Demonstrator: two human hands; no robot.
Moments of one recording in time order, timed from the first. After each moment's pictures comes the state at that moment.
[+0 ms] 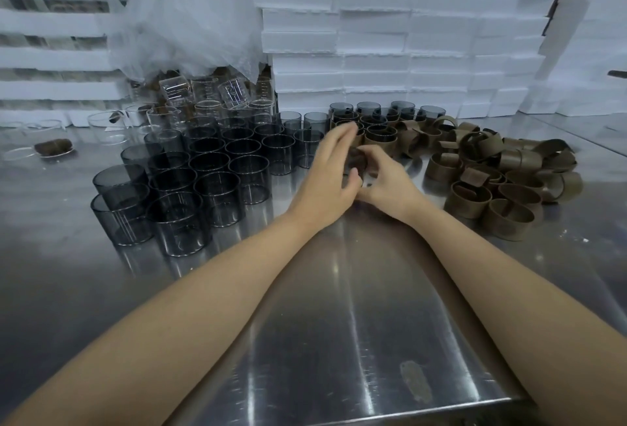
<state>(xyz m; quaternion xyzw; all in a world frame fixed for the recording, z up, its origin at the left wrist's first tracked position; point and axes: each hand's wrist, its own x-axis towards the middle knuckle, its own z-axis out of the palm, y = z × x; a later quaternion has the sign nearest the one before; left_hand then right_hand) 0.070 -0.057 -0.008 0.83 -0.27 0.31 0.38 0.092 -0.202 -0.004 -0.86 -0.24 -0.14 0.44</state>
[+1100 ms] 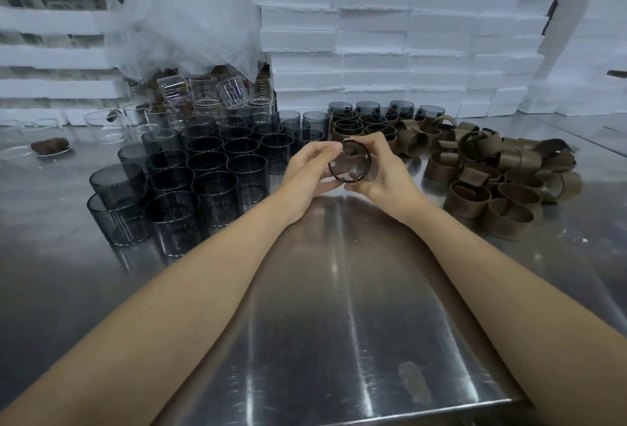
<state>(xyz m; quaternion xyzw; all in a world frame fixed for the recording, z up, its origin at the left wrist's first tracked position) 0.076 -0.042 0.005 0.63 -0.07 0.02 0.77 0.094 -0.202 -0.004 -0.81 -0.30 -0.16 0.49</state>
